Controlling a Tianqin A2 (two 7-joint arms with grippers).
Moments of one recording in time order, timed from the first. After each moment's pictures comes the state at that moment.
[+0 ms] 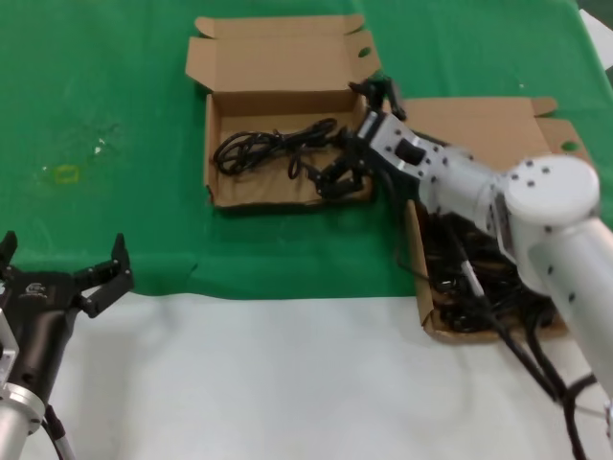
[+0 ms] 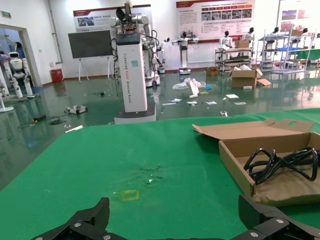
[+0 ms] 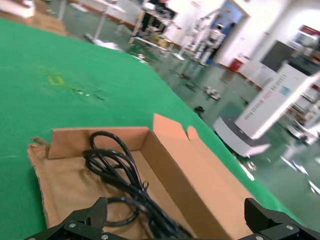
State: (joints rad) left arm 0.00 -0.30 1.60 -1.60 -1.80 0.00 0.00; right arm 0.92 0.12 -1.89 0.69 1.57 -0.47 -0.46
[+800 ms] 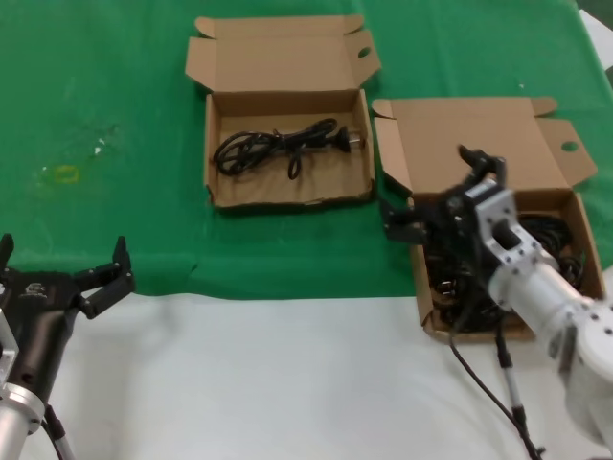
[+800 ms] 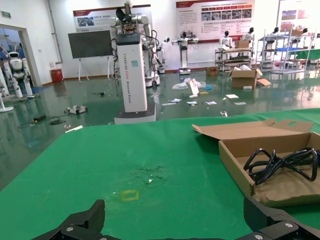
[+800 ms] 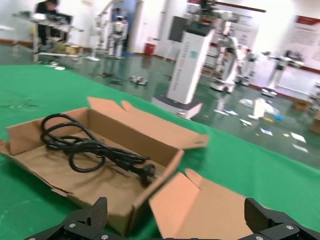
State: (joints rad) left arm 0.00 -0.30 1.60 -1.60 -1.80 0.00 0.00; right arm 0.42 0.22 -1.73 1.18 1.70 -0.22 -0.21
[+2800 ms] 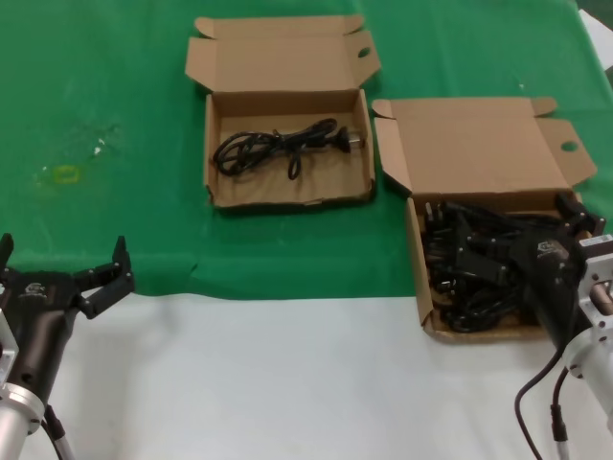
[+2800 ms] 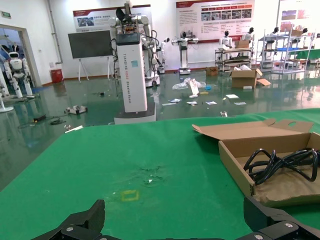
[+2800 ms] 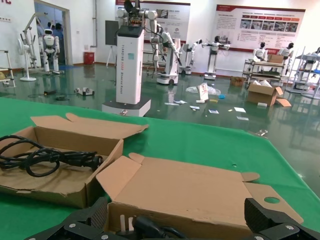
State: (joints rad) left arm 0.00 -0.30 1.60 -1.60 -1.80 0.00 0.00; right arm 0.05 0.29 -1.62 1.55 1.79 -0.03 -0.03
